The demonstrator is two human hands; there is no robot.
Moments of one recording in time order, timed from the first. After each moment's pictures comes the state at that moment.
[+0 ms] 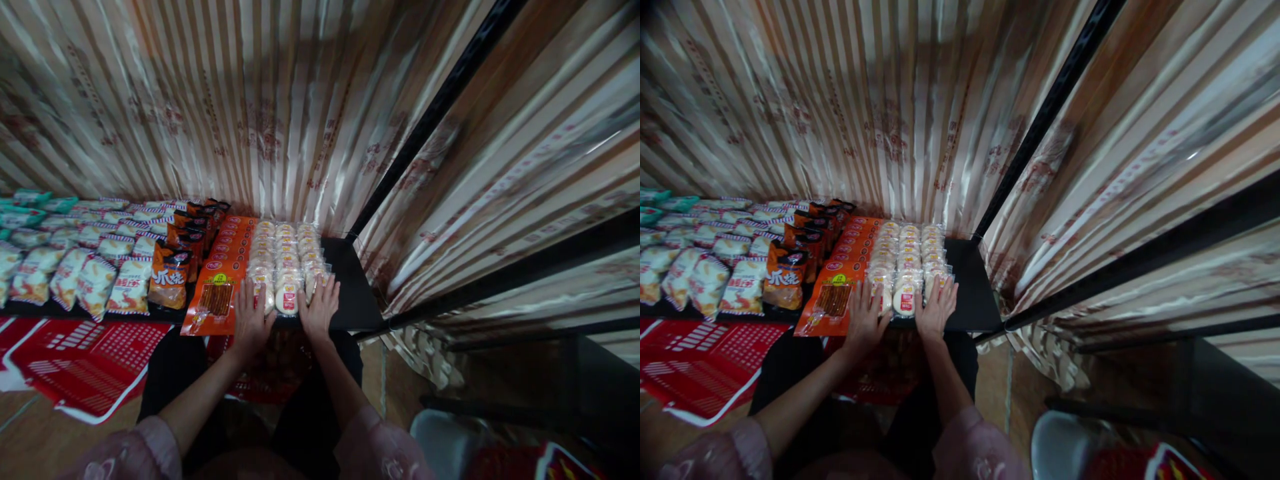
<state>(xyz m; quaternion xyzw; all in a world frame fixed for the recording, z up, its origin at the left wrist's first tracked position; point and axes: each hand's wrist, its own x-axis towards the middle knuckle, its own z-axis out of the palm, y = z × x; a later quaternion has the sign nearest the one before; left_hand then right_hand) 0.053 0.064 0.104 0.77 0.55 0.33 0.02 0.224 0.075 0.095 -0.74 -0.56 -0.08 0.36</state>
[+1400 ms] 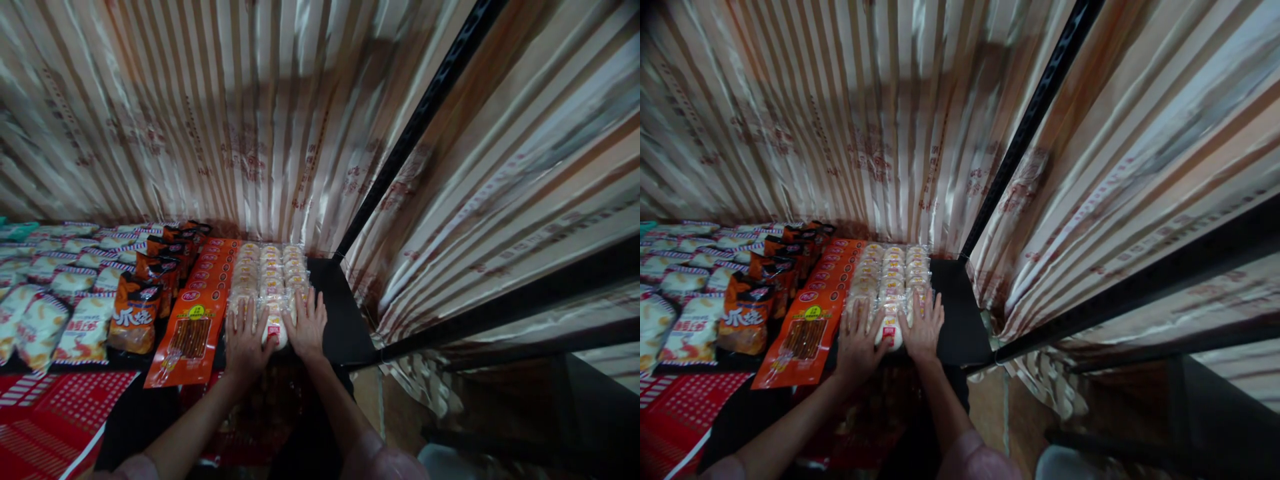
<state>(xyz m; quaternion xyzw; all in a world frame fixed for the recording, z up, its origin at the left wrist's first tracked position) 0.087 0.091 0.107 0.81 0.53 0.25 -0.06 0.248 0.101 0.106 -0.73 -0.64 -0.10 0.23</state>
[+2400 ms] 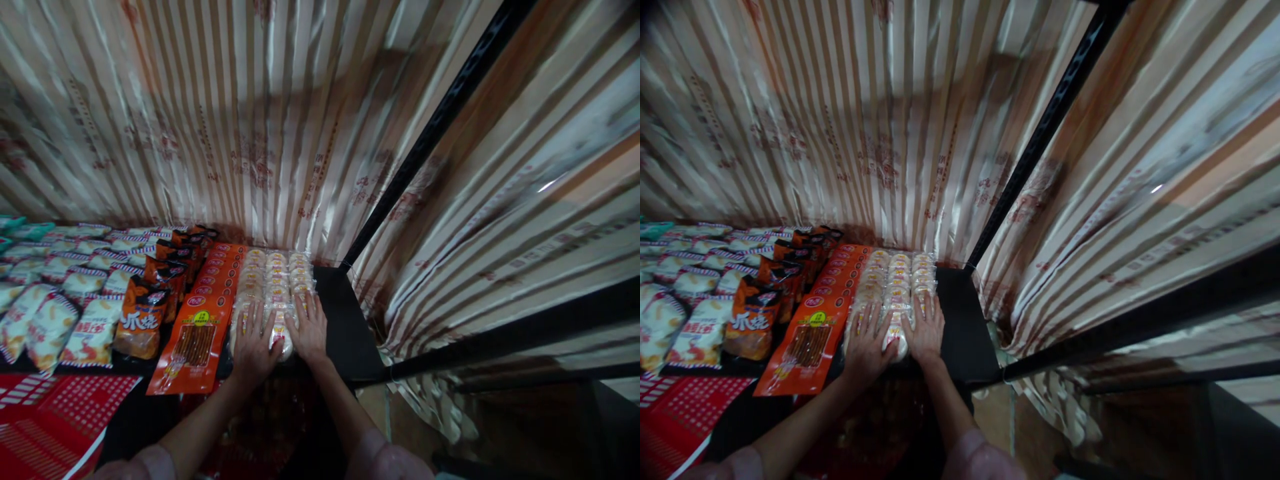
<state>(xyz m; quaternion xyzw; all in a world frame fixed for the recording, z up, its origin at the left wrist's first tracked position) 0.093 0.104 0.111 0.82 0.51 0.26 -0.06 0.254 0.123 0.099 -0.70 -0.67 -0.10 0.22</state>
